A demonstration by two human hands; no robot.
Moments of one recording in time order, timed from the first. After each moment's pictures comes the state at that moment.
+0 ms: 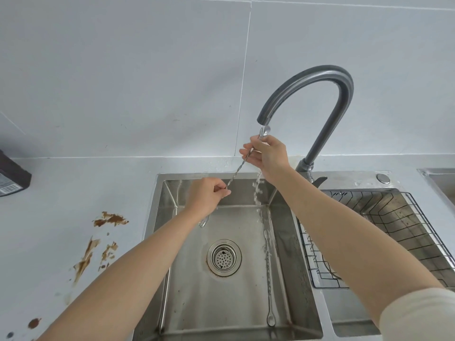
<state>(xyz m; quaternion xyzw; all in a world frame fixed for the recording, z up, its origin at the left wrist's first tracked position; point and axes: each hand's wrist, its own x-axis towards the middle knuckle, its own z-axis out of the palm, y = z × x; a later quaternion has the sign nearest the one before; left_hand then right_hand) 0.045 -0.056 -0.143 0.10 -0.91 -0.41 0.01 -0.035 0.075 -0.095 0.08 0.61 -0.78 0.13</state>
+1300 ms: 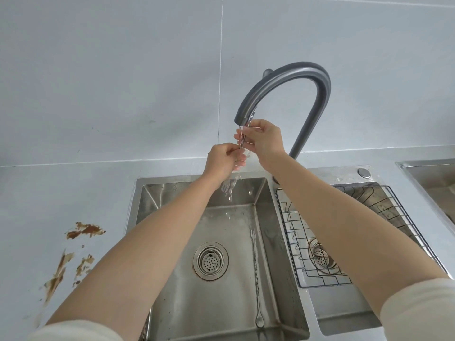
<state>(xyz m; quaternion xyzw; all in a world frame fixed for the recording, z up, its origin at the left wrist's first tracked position) -0.032 0.000 -0.116 0.09 -0.75 -0.65 -0.02 -0.060 0.099 -0.075 0.05 0.68 -0.73 0.08</state>
